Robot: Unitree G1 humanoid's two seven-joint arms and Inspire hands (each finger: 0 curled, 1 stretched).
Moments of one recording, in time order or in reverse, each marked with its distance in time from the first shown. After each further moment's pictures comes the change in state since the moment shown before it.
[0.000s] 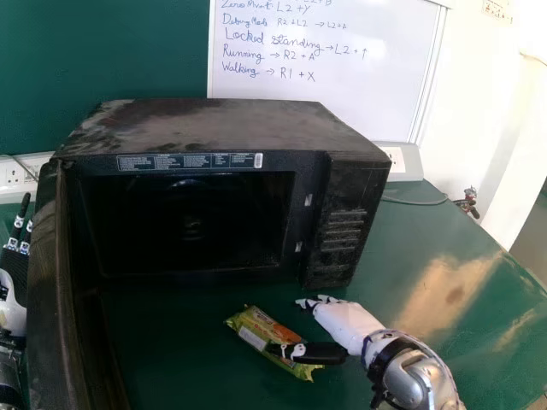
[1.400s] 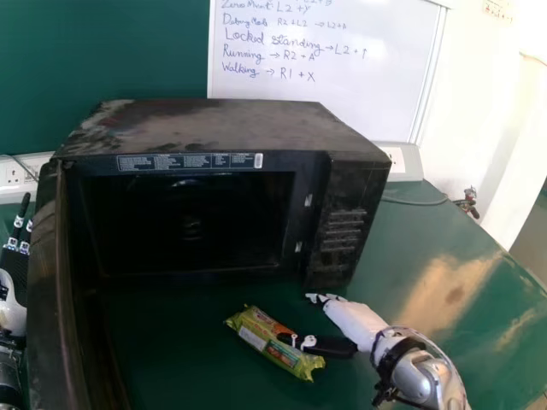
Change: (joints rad) left arm 0.004 -0.004 0.000 -0.008 0.000 -0.002 0.010; right arm -0.007 -0.035 0.000 0.075 0.138 0.024 -0.047
